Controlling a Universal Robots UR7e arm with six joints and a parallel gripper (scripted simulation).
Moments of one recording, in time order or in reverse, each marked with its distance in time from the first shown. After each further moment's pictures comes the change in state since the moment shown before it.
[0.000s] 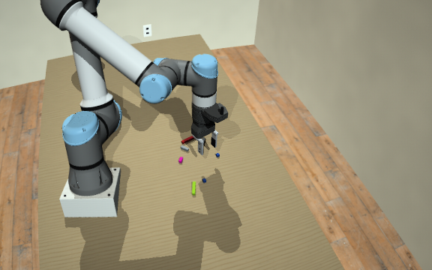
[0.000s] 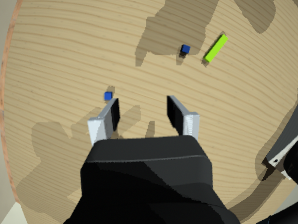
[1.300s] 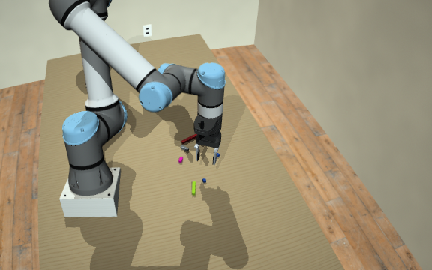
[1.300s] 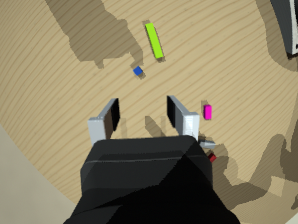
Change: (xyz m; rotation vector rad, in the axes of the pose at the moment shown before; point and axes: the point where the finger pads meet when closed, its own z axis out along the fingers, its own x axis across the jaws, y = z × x) arm 0.038 -0.040 -0.002 -0.001 0.000 0.957
